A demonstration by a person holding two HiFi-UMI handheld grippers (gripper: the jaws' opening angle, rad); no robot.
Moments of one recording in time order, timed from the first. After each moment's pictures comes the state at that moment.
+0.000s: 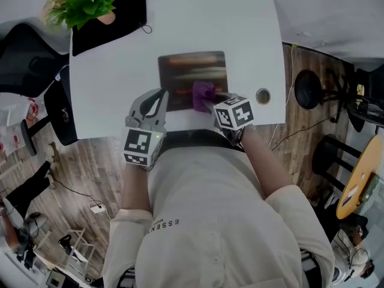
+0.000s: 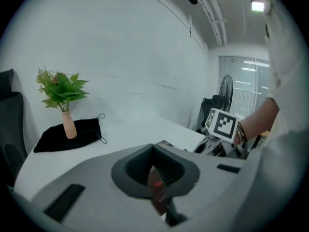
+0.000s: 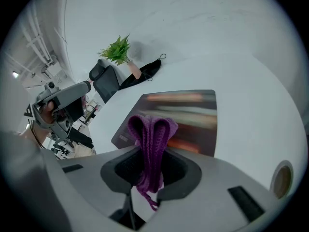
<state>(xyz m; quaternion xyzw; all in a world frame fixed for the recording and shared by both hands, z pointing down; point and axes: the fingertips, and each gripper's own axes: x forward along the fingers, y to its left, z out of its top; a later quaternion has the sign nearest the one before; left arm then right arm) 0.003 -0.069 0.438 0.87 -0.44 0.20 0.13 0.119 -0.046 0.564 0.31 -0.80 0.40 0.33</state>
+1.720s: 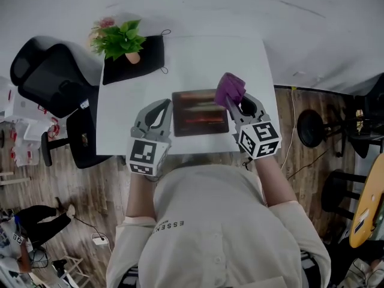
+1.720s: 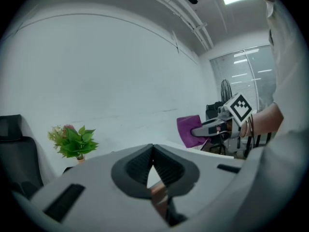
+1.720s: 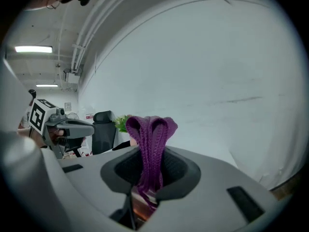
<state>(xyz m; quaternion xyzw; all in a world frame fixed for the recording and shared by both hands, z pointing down) -0.002 -0.071 0.311 0.86 -0.48 0.15 0.00 0.170 -0.106 0.334 0.47 -0.88 0.10 0.08</state>
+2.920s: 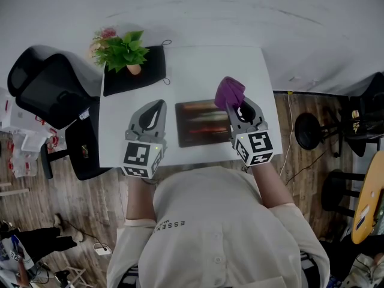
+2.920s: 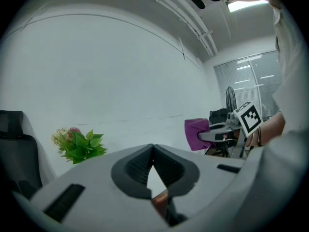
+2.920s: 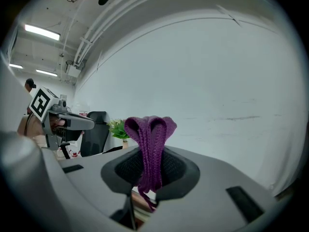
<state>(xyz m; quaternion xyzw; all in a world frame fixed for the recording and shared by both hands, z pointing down) -0.040 -0.102 0.285 0.86 -0.49 0.11 0.00 0.147 -0.121 0.307 0.51 -0.86 0.03 0.07</state>
